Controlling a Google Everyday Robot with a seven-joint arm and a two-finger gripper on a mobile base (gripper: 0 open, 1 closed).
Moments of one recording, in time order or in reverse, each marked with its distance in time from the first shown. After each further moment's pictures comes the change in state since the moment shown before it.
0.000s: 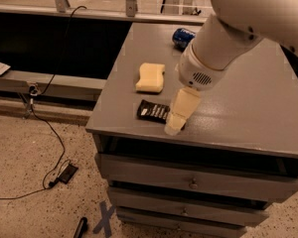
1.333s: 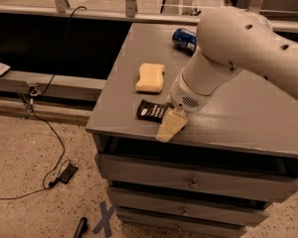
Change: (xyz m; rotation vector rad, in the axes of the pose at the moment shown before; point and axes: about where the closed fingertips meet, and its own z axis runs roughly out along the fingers) arm 0.018 0.015 0.068 -0.086 0.008 0.087
